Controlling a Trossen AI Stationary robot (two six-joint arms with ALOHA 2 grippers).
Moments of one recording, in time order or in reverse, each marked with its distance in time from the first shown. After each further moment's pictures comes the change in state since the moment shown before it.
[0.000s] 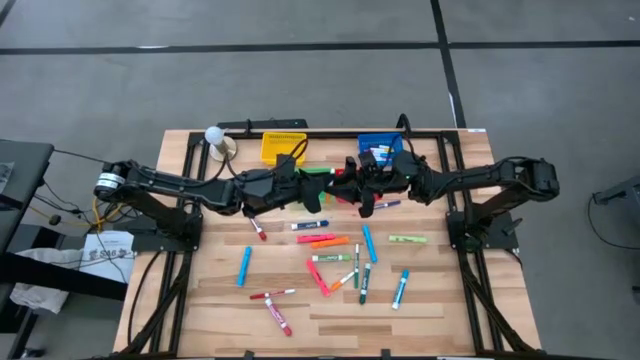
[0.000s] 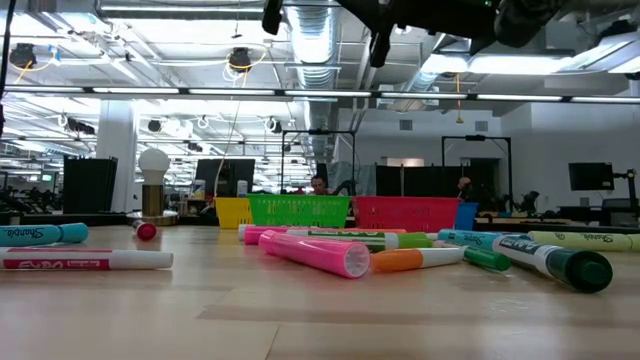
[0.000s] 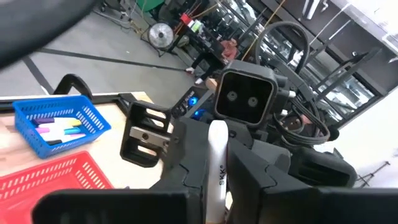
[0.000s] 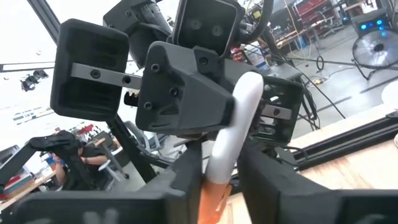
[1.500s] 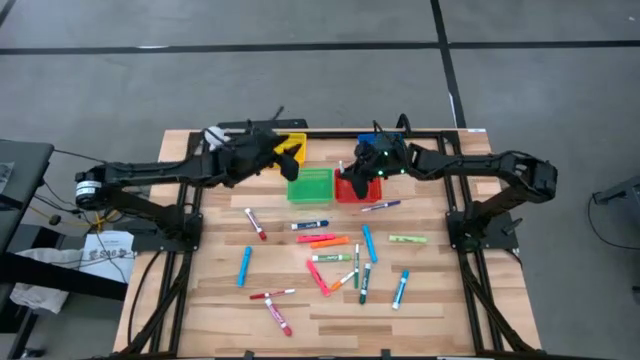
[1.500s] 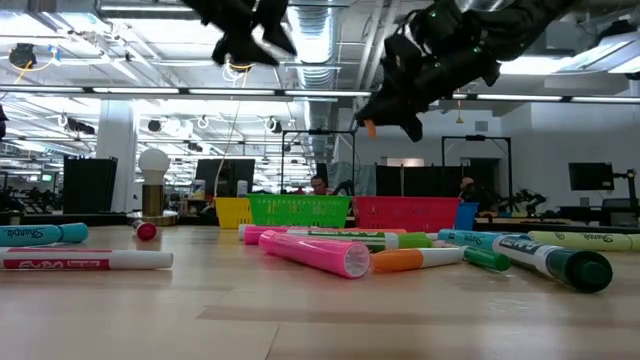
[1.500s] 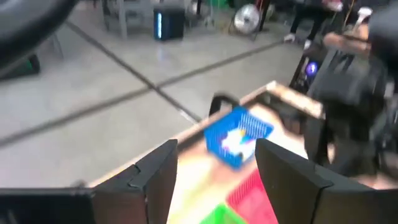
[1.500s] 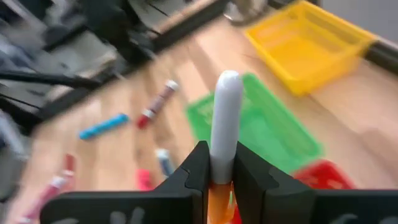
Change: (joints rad) left arm 0.327 -0.193 -0.157 -0.298 0.019 0.462; right arm -0.249 0.003 0.042 -0.700 -0.003 -0.239
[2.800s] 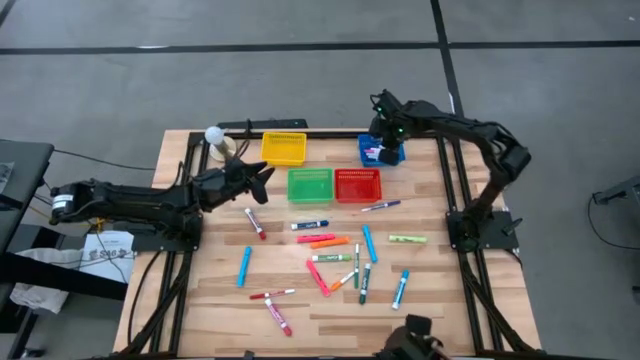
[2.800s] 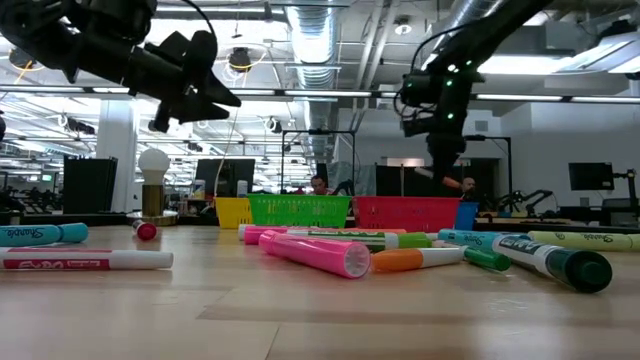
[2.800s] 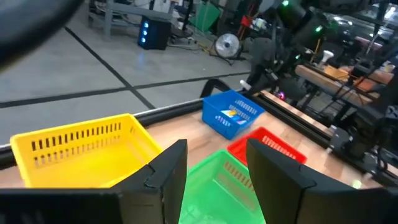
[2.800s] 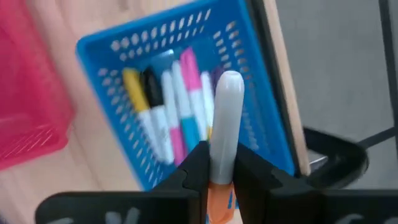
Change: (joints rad) left arm -0.005 -0.314 -0.667 0.501 0.054 -0.127; right arm -0.380 0.277 0.421 -0.882 0.382 -0.829
